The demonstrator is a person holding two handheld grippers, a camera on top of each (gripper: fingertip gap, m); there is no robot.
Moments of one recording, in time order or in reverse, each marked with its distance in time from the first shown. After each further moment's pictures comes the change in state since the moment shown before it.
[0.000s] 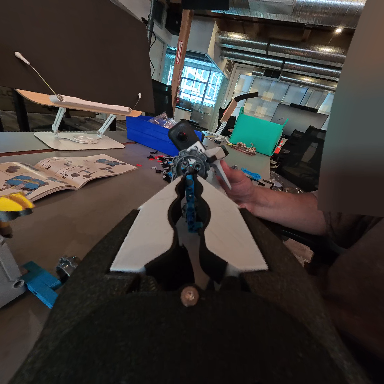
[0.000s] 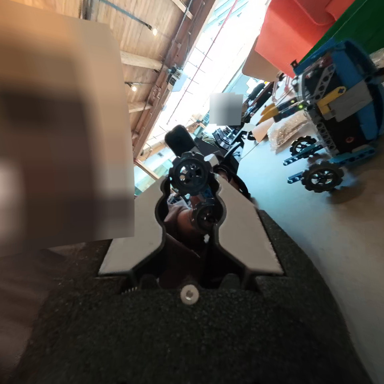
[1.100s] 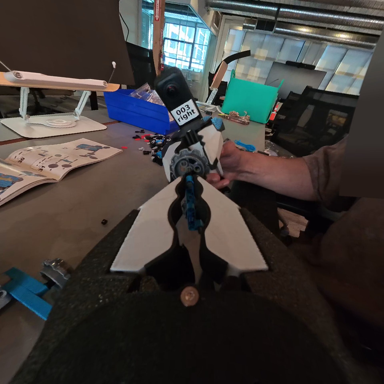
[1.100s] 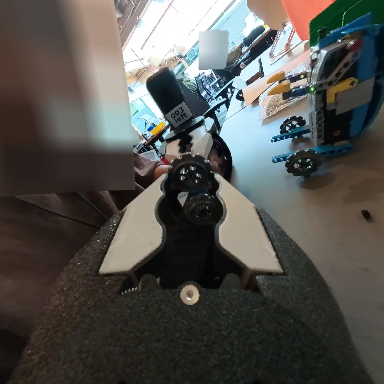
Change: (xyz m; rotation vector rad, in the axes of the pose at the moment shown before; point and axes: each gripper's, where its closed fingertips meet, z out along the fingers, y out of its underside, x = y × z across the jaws) left arm 0.015 0.023 0.008 -0.148 0.065 0.063; right arm 0.001 0.025 -0.014 -0.287 0.085 -0.223
